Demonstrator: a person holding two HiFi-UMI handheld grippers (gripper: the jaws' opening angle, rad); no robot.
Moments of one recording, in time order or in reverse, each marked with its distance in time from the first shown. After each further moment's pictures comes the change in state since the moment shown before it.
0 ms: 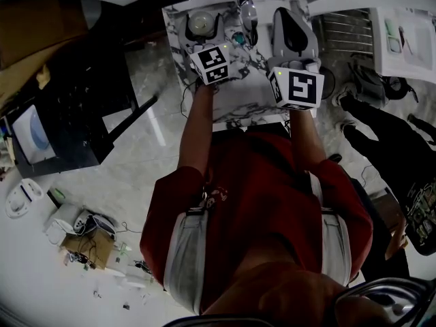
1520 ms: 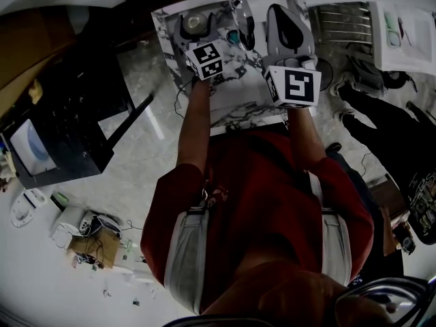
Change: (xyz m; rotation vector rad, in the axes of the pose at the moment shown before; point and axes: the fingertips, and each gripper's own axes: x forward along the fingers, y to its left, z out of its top) left arm 0.043 -0.001 -0.055 -0.017 0.084 -0.017; right arm 0.025 -0.004 -0.022 0.000 0.053 -0.002
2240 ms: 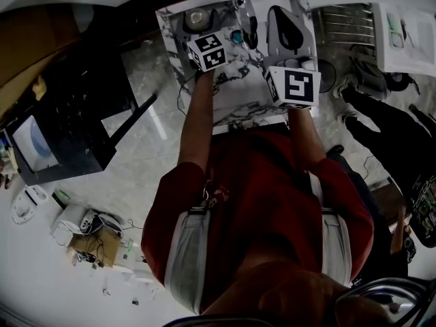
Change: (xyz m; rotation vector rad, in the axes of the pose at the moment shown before) left arm 0.011 0.005 0.000 -0.036 0.101 0.013; right arm -0.004 0.006 -0.001 0.014 -0.002 0.002
